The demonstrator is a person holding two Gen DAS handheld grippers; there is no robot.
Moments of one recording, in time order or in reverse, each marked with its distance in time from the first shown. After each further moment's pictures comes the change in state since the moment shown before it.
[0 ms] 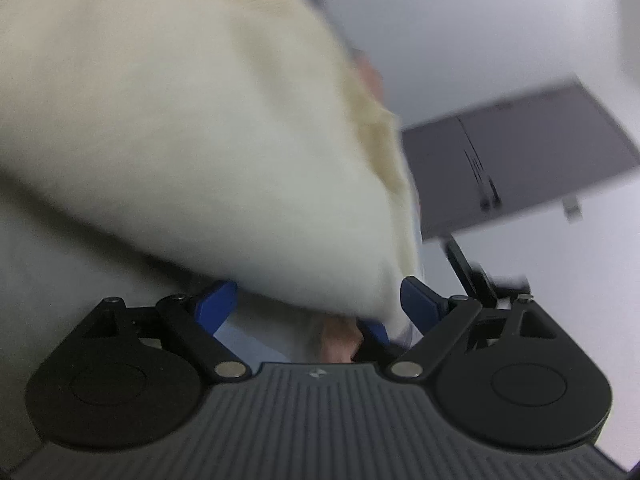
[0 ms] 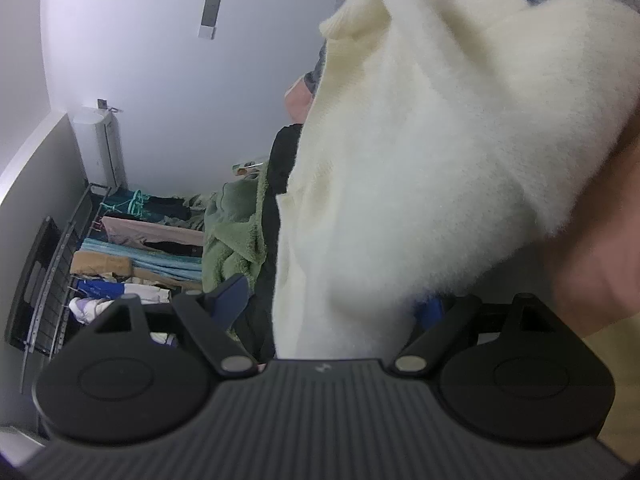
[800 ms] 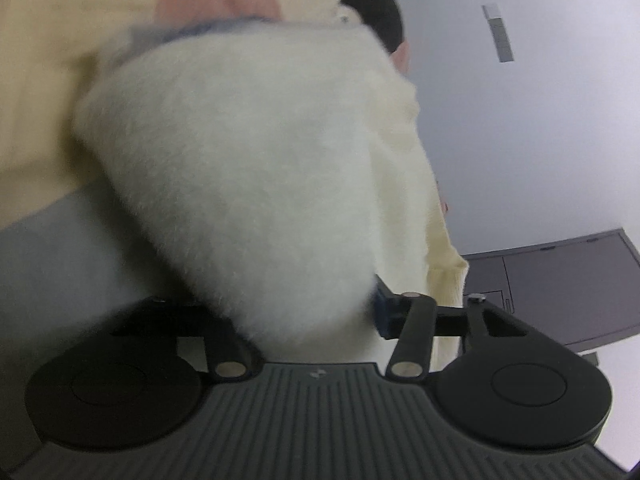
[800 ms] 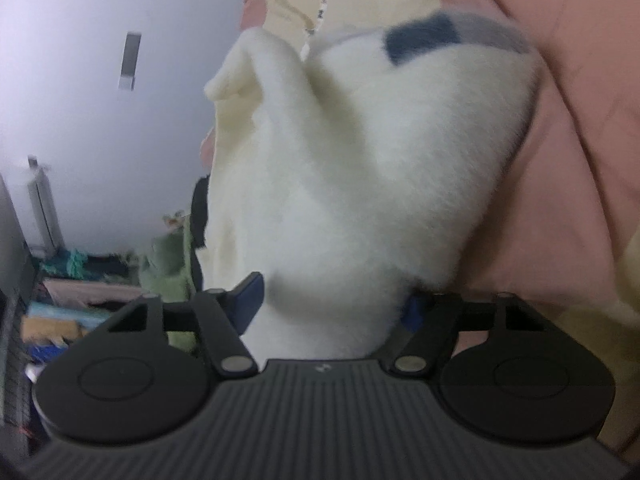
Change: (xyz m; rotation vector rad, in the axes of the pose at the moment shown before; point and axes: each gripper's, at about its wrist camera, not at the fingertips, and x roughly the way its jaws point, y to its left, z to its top) left arm -0.028 0.045 0.019 -0.219 -0.319 0.105; right arm -0.011 -0.030 0.015 0.105 -0.107 -0.233
